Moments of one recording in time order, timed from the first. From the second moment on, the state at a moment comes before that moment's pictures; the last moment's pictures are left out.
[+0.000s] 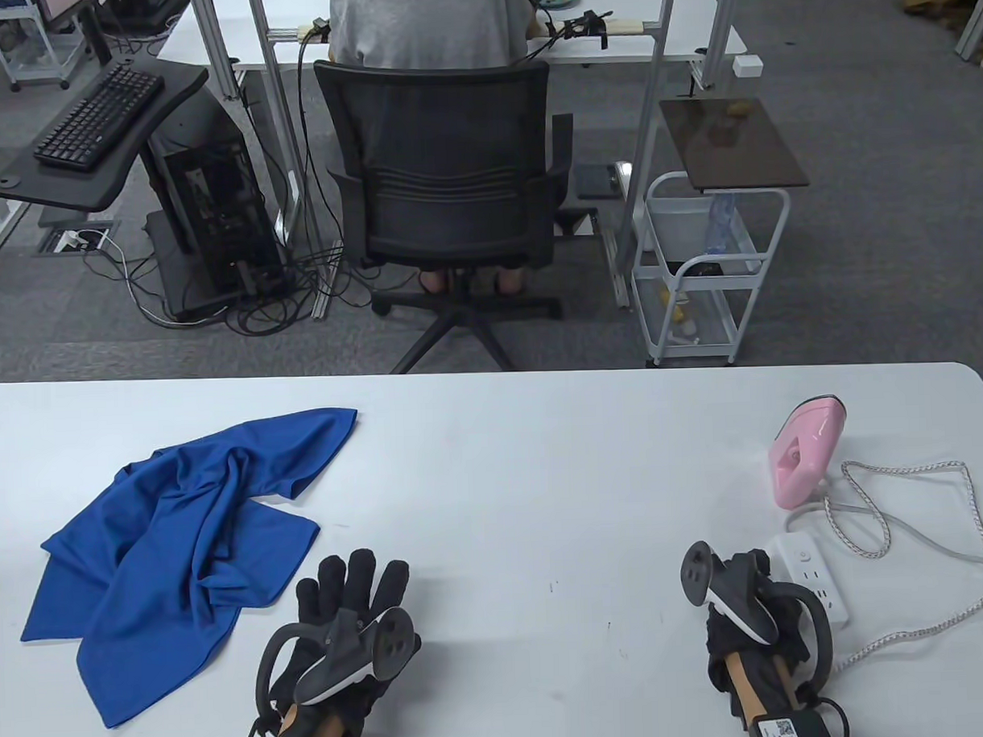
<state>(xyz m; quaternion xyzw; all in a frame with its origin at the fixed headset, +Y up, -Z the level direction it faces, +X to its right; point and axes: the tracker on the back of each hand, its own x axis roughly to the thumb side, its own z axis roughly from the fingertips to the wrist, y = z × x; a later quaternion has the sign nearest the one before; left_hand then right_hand) -0.177 -0.768 -0.315 -0.09 -0.10 -0.08 0.99 0.246 -0.767 -0.361 0.13 -0.08 -0.98 0.10</state>
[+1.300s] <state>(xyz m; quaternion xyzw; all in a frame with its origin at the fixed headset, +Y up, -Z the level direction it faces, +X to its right) -0.181 -0.769 -0.316 -0.10 -0.10 -0.07 0.99 0.335 -0.724 -0.339 0.25 -0.06 -0.97 0.00</state>
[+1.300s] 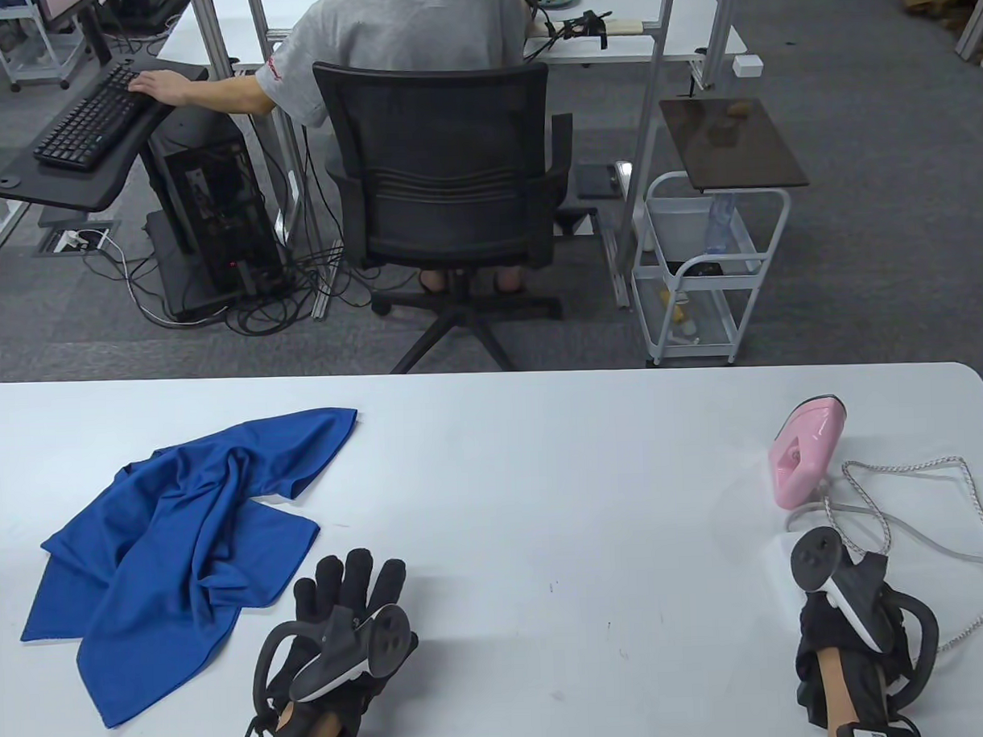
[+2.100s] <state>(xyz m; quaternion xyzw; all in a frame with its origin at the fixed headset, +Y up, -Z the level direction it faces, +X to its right) -0.177 -0.773 -0.316 -0.12 -0.11 -0.07 0.98 0.323 -0.750 -0.352 0.25 -0.11 -0.96 0.01</state>
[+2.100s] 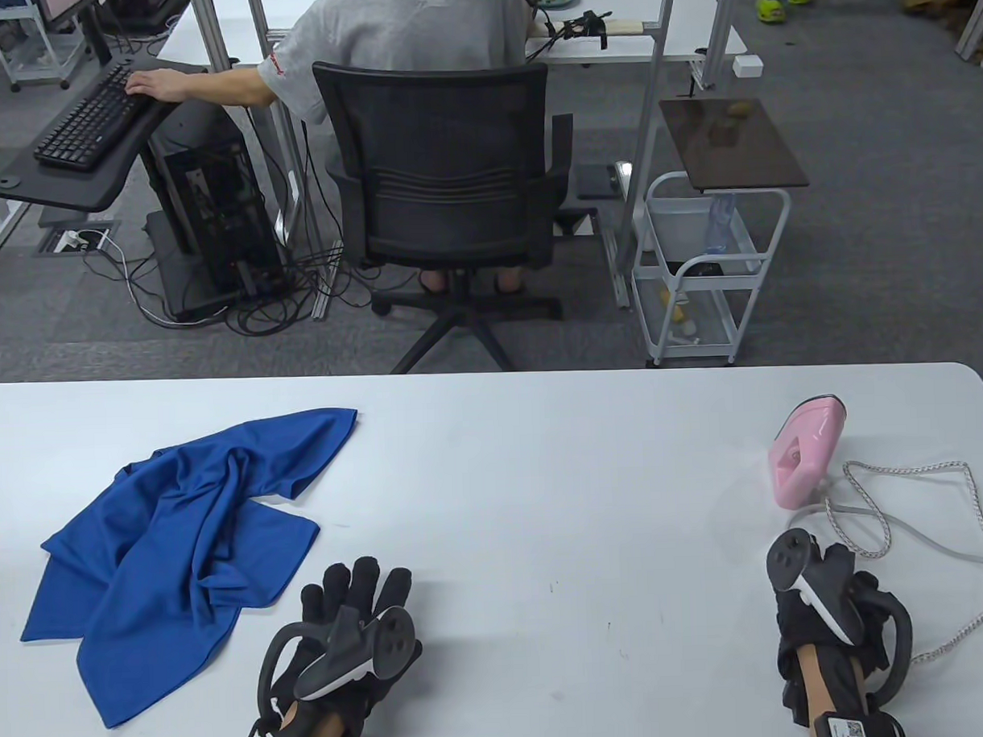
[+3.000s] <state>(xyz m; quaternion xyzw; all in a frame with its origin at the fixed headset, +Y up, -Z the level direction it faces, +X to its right) -0.265 -0.757 -0.332 -0.10 0.04 0.02 0.99 0.288 -0.730 -0.347 0.18 -0.05 -0.98 0.01</state>
